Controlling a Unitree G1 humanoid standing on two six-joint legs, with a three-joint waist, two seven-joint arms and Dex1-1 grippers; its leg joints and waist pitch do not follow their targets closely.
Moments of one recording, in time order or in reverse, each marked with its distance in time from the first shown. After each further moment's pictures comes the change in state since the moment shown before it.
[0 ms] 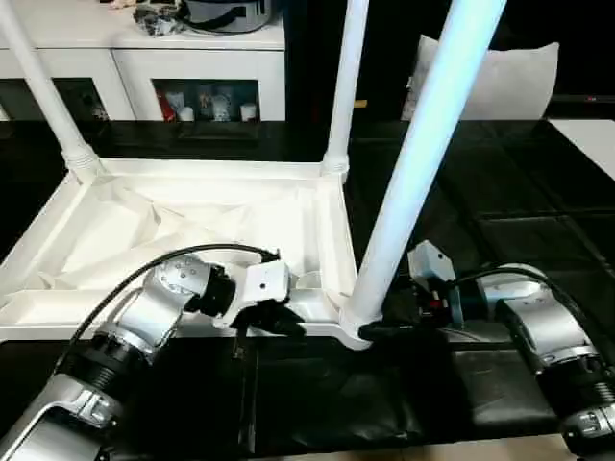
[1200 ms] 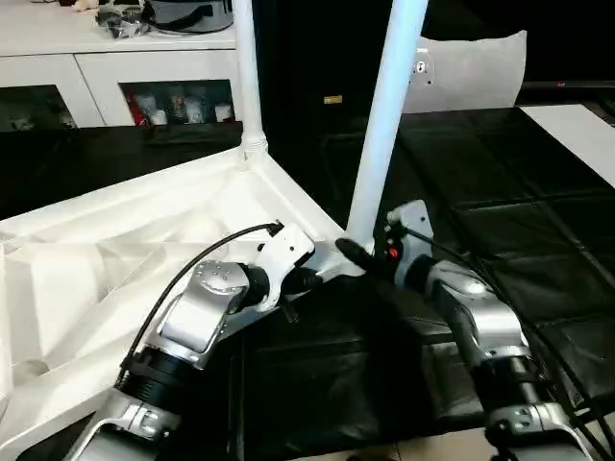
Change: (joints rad) left arm 0.041 -0.247 0.129 -0.129 0.040 0.433 0.501; right arm -0.012 0.312 -0.188 -0.005 -0.052 0.195 -0.691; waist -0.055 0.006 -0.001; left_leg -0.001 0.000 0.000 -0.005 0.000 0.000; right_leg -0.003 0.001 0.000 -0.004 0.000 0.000
